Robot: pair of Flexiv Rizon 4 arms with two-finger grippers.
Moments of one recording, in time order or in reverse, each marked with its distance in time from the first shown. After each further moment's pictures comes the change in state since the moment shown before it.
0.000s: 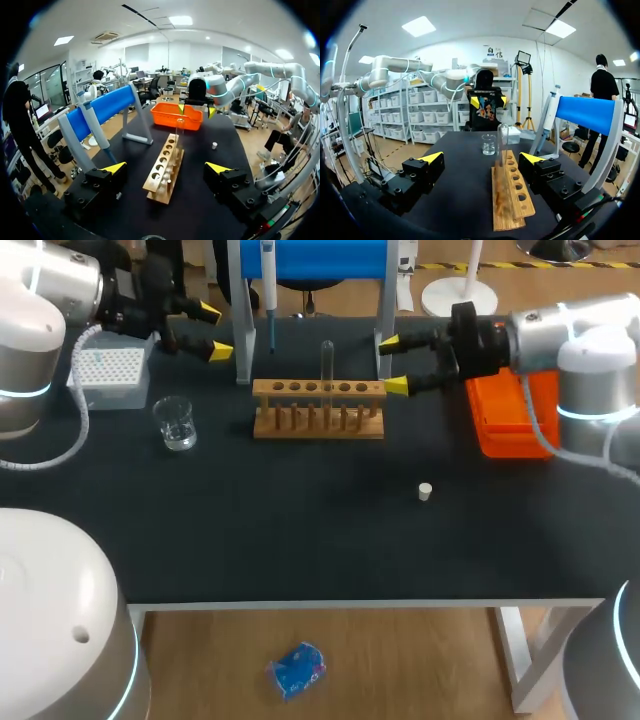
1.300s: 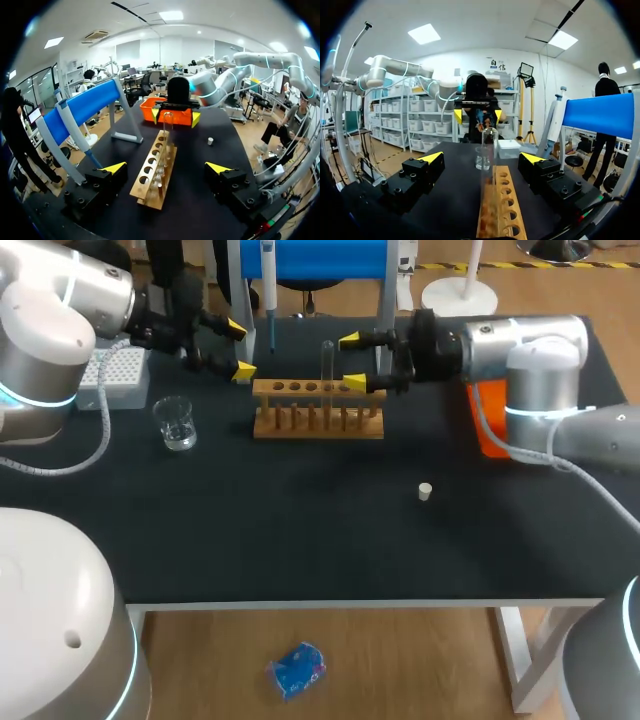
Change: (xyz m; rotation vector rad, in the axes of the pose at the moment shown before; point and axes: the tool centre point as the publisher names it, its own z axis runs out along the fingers) left arm 0.021 0.006 0.038 -0.032 0.051 0.033; right arm -0.030 -0.003 0.063 -0.116 0.028 -0.039
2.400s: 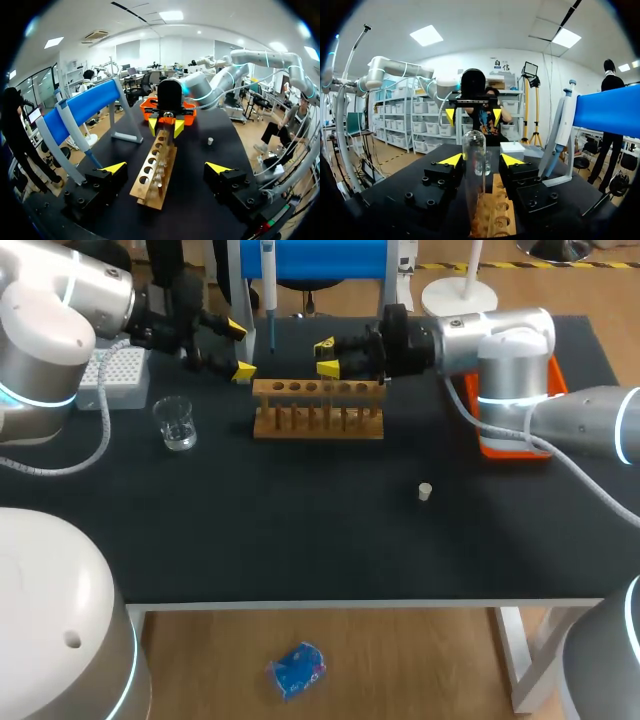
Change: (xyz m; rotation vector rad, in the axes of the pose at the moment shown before) left arm 0.000 0.000 0.000 0.000 0.000 0.000; right arm -0.014 -0.002 0.040 -0.014 0.050 0.007
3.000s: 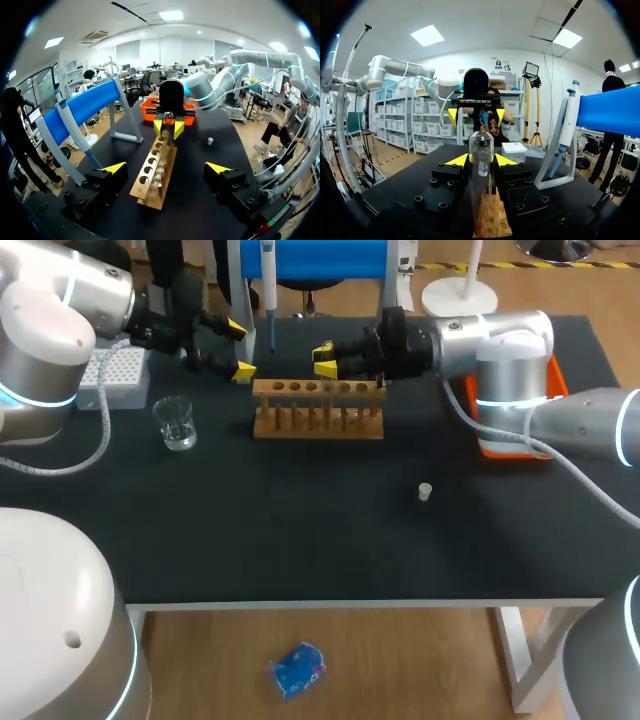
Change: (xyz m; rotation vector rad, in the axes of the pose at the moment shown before) left arm 0.000 0.000 0.000 0.000 0.000 0.000; right arm 0.006 -0.001 0.003 -0.001 0.000 -0.001
